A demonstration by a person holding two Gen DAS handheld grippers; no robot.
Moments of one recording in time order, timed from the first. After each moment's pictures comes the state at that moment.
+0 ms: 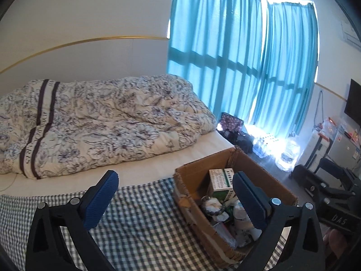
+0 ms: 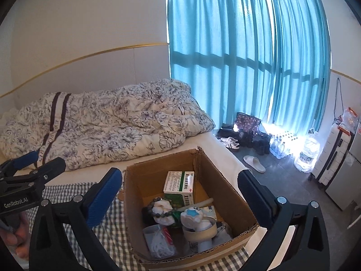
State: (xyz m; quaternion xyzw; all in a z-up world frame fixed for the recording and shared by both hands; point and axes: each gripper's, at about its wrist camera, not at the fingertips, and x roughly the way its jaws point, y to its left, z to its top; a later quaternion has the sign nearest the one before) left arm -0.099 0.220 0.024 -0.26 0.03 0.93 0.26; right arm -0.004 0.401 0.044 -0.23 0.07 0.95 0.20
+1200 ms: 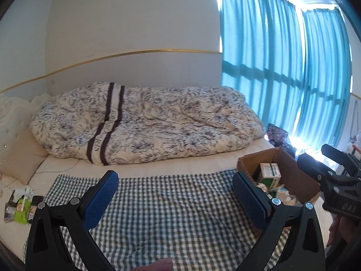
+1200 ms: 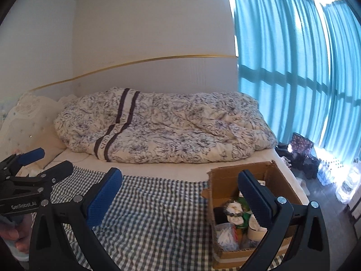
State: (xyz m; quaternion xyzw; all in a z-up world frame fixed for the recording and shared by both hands) left arm -0.019 0.085 0.050 -0.23 0.03 0.97 0.09; right arm 0.008 0.283 0.055 -0.20 0.01 0.98 0.00
